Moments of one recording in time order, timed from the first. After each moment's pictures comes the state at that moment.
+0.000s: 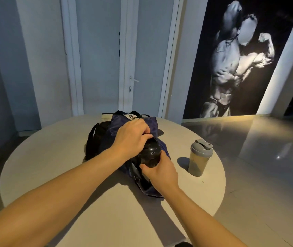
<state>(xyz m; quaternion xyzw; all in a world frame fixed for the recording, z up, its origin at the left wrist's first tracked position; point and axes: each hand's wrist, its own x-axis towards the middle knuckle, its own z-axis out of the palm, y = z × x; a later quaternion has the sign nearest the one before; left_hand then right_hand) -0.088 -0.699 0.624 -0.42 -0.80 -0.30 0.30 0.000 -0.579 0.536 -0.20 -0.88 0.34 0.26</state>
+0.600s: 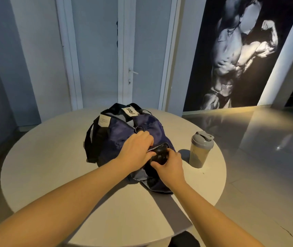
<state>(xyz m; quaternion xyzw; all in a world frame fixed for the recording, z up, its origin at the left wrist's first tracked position) -0.075 -0.688 0.576 -0.44 -0.85 -0.14 0.26 -0.007 -0.543 0.504 -0.22 -0.87 0.35 0.26</state>
